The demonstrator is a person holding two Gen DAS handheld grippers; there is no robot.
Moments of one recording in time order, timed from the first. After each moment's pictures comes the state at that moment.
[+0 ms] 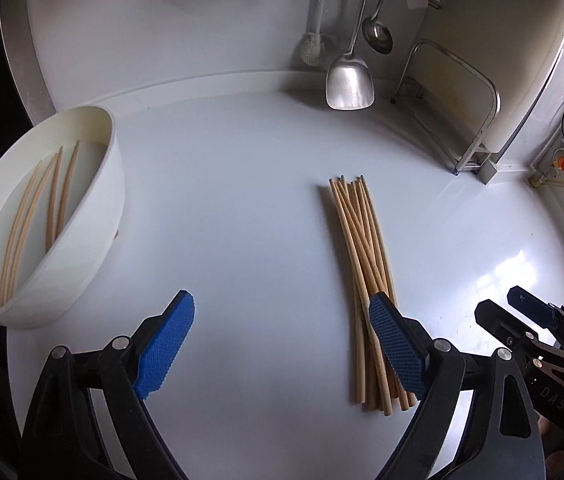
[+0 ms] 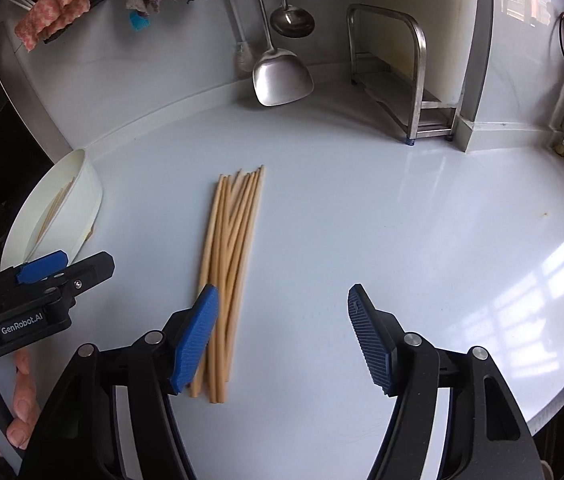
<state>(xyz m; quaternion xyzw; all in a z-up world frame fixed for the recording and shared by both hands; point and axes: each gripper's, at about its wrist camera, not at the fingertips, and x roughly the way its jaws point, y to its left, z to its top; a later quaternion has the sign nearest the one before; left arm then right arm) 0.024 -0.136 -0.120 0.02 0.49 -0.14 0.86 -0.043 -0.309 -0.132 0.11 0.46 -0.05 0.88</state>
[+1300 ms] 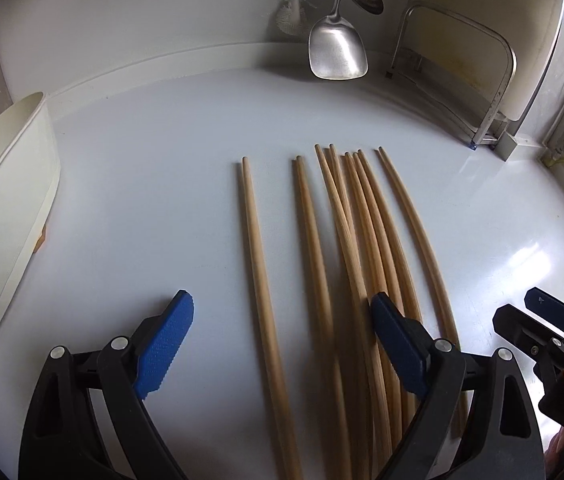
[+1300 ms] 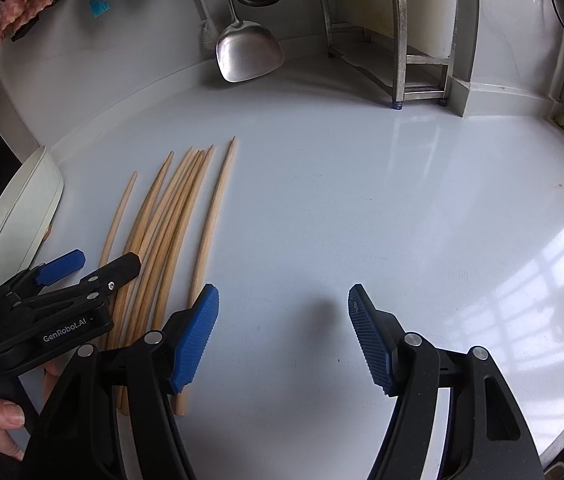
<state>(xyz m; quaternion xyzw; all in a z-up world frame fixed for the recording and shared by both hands) 0.049 -0.161 -0.189 0.05 0.46 -0.16 0.87 -0.026 -0.323 -0.182 0.12 0.46 -0.07 0.88</state>
